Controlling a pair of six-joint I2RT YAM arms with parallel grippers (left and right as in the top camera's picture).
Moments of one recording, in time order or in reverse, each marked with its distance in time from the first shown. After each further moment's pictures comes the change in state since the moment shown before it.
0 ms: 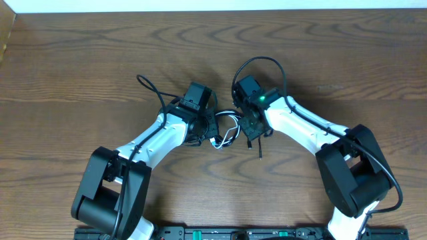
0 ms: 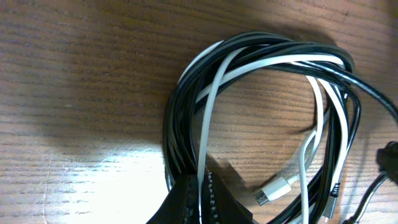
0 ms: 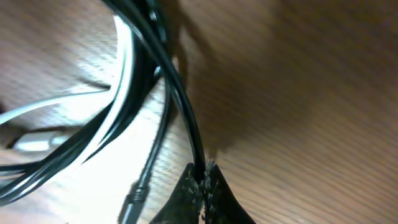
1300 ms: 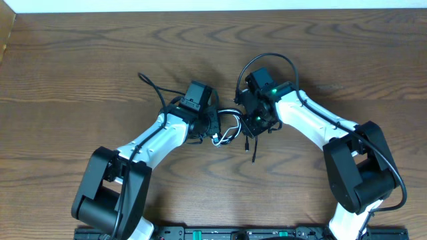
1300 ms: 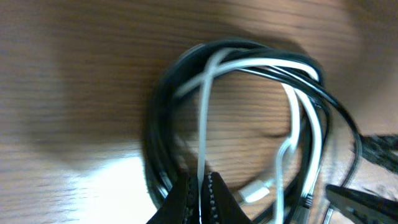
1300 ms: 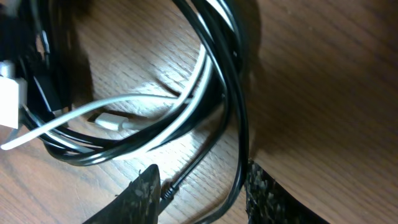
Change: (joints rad) left arm -0.012 0.000 0.000 0.069 0.026 0.071; right arm -0.075 0.000 0.002 0.014 -0.270 -0.089
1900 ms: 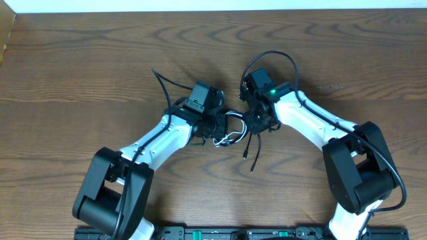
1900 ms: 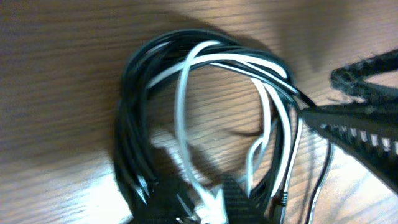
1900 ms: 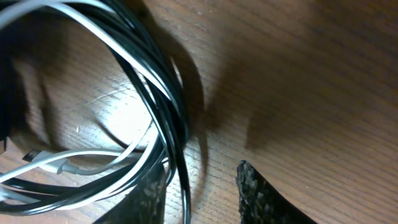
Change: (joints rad) left arm -0.014 0.000 0.000 0.021 0.092 0.176; right arm 0.004 0.000 0.000 0.012 0.167 0.113
